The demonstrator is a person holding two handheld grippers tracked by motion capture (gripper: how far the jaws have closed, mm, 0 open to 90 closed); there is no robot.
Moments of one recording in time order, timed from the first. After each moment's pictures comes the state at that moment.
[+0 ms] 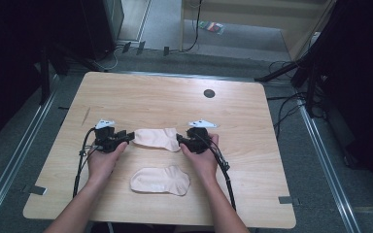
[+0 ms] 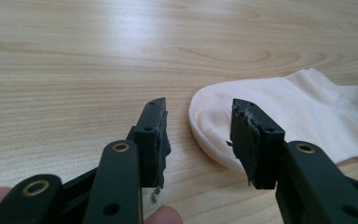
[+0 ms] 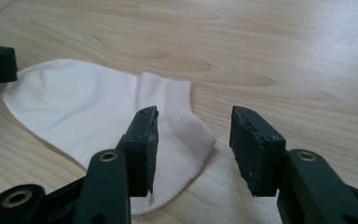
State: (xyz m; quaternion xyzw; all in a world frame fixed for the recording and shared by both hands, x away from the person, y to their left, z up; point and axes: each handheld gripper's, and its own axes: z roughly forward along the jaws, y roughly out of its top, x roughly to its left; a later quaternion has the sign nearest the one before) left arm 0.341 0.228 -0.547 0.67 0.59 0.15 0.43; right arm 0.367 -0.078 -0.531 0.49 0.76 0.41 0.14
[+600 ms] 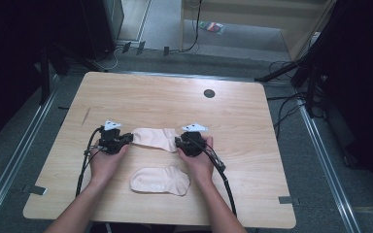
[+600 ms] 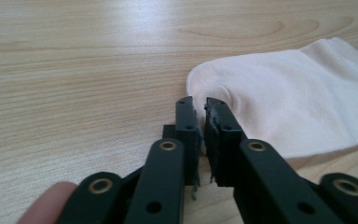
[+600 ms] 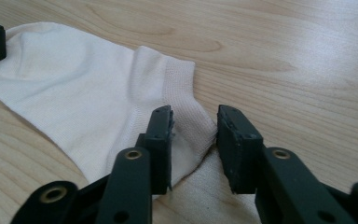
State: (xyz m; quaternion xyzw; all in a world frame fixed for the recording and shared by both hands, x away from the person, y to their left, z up) left arm 0.342 0.217 -0.550 0.71 0.57 0.17 0.38; right arm 0.363 -0.063 -0.547 0.47 0.78 0.39 0.17
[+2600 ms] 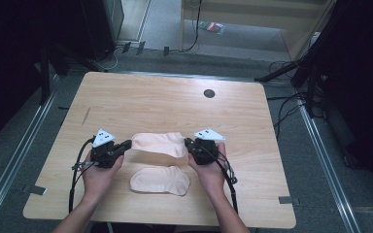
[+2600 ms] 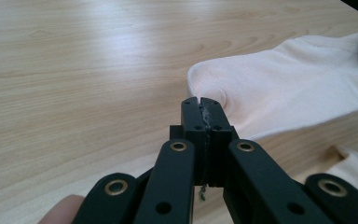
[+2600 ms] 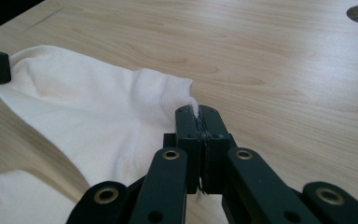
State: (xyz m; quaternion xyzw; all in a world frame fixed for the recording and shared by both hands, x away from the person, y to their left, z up) left arm 0.275 0.210 -0.513 0.71 0.51 0.19 0.44; right arm 0.313 -0.096 -0.500 0.45 0.76 0.44 0.17
